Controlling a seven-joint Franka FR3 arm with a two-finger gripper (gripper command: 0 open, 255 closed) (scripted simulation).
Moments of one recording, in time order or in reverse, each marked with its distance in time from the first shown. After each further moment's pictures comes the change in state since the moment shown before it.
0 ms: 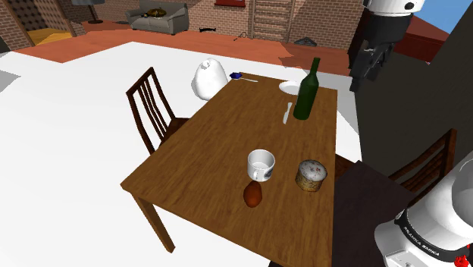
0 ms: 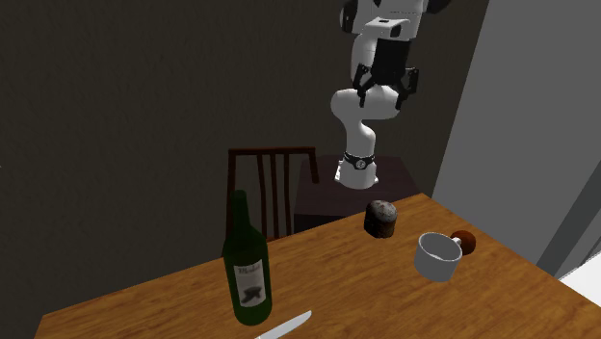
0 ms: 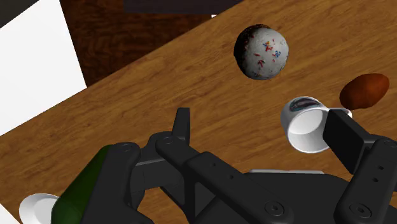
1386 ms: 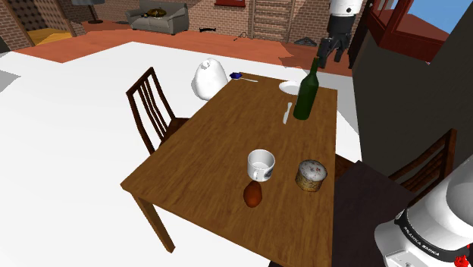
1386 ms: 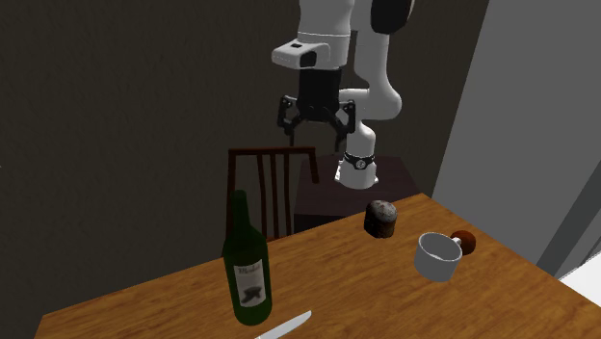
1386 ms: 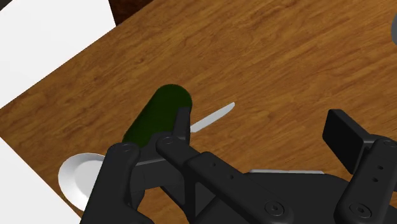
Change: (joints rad) arm -0.092 0.653 -0.216 0.456 -0.039 0.227 -0.226
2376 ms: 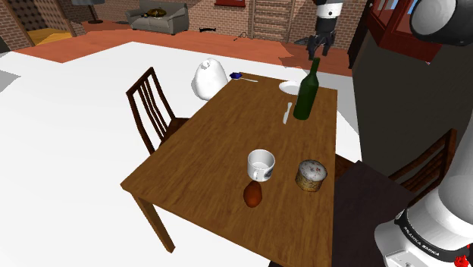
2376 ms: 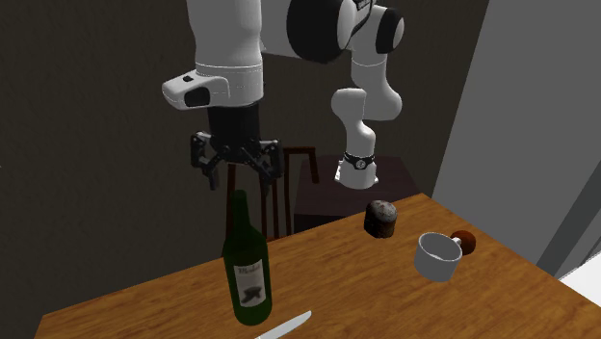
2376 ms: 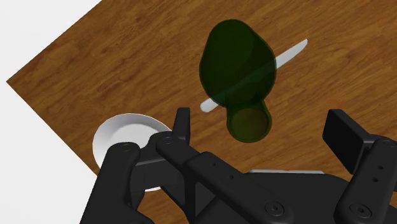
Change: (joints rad) arm -0.129 0.557 -0.064 0.638 0.142 -0.079 -0.163
